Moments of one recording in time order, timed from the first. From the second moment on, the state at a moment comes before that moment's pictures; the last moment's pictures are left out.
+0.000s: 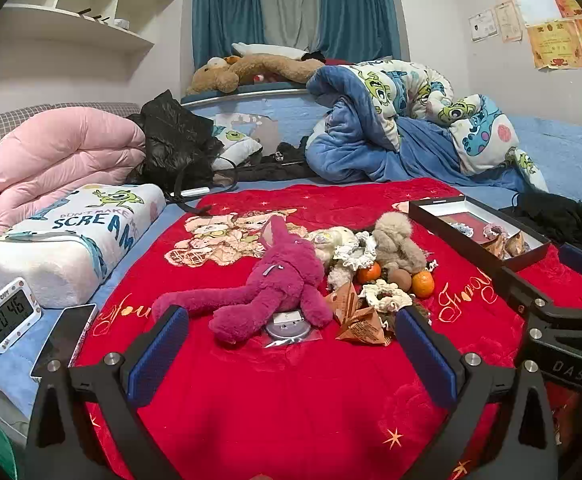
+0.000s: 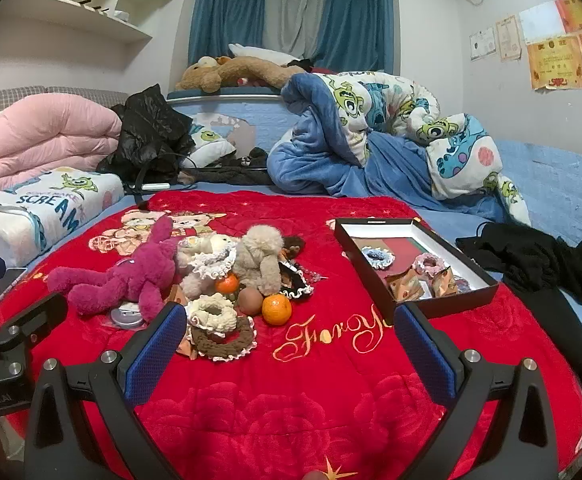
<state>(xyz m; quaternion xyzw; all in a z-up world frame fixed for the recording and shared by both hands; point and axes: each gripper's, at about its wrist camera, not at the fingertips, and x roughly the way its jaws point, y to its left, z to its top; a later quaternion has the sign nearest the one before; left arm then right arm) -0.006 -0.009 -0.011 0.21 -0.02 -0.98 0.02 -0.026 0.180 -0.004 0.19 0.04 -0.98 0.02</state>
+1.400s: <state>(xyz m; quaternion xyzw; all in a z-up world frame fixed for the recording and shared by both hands) -0.028 -0.017 -0.016 0.22 -0.01 -0.97 -0.02 -0.041 0.183 -0.004 0.19 0.01 -0.98 0.07</state>
